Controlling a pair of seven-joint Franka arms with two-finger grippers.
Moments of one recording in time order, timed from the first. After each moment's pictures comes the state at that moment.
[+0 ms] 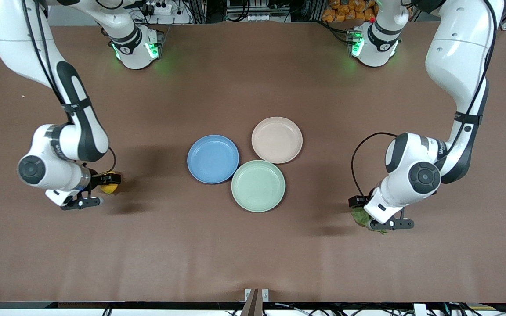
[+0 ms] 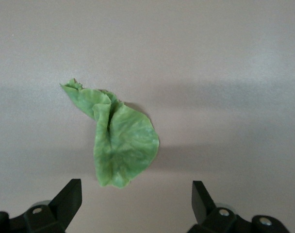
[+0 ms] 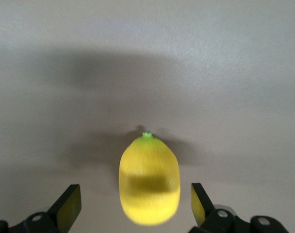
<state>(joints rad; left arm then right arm) -0.05 0.66 -0.23 -1.56 0.16 2.22 -0.33 0.07 0.54 -0.10 -1.77 0.04 2.14 -0.19</state>
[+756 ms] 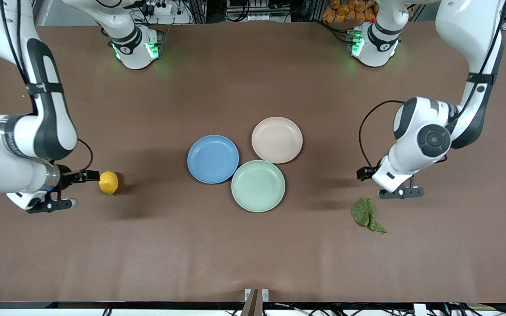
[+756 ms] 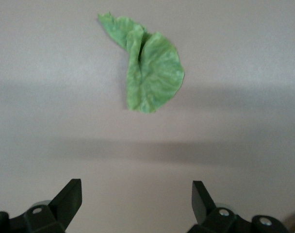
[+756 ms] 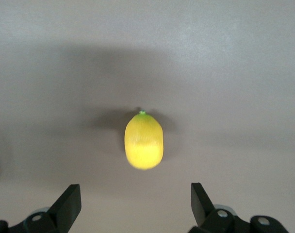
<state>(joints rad) -0.06 0.36 -0.18 -1.89 0.08 2.22 -0.31 0.05 0.47 -0.10 -1.58 0.04 1.83 -0.19</state>
